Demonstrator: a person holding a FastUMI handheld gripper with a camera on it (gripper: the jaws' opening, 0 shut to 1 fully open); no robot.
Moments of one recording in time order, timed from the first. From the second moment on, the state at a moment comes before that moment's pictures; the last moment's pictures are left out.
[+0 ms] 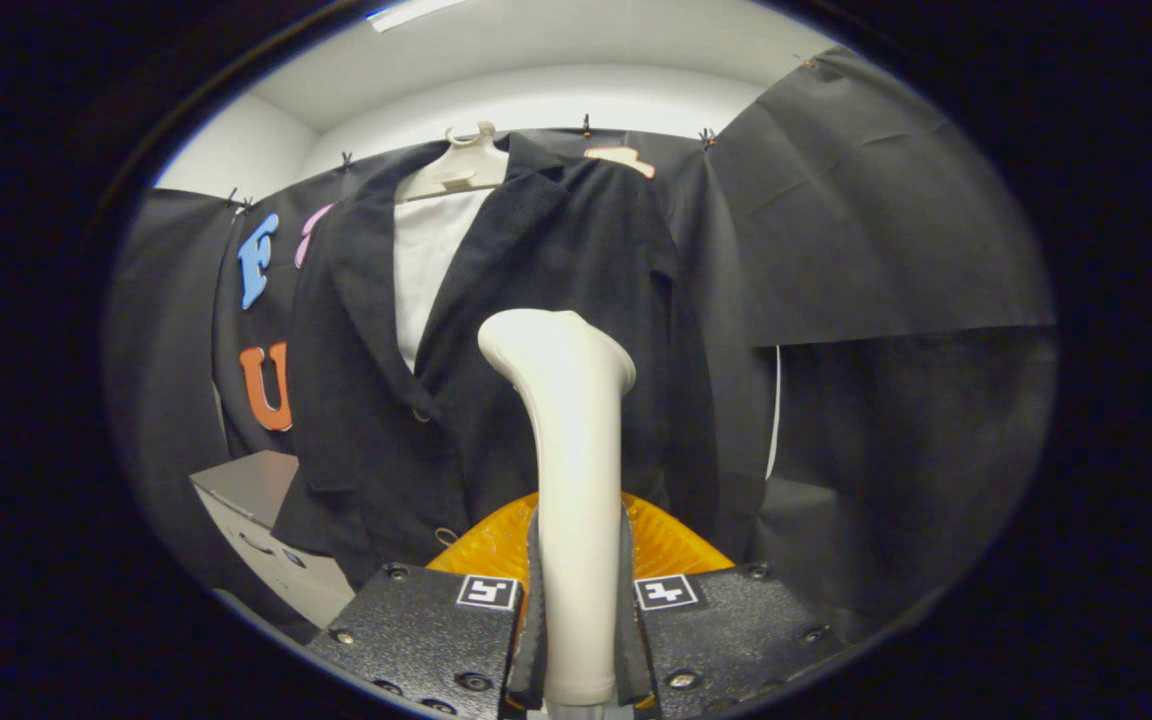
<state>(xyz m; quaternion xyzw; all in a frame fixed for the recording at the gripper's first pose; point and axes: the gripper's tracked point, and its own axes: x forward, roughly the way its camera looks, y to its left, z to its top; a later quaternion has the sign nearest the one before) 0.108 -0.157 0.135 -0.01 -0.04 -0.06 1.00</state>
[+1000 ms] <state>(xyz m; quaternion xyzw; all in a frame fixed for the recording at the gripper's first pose) 0.066 -0.155 -0.063 -0.01 0.14 -0.12 0.98</state>
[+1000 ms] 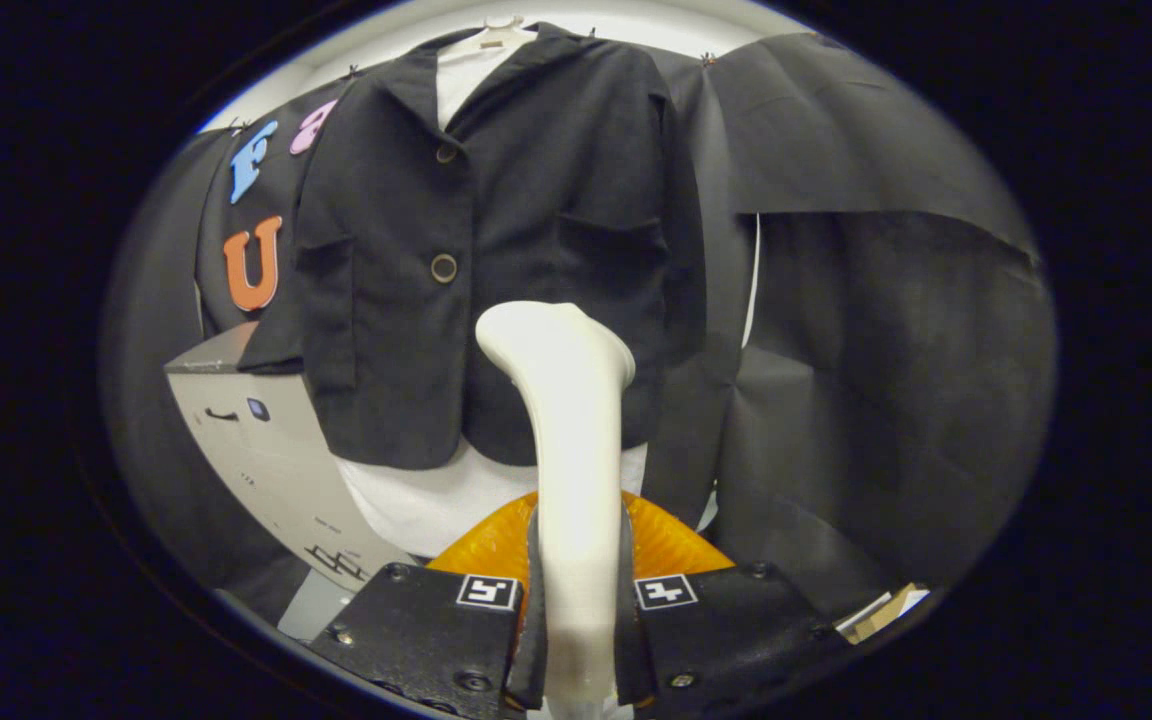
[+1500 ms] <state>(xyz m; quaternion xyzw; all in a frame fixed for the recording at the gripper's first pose) 0.041 -0.144 -0.144 0.01 0.21 -0.13 0.97</state>
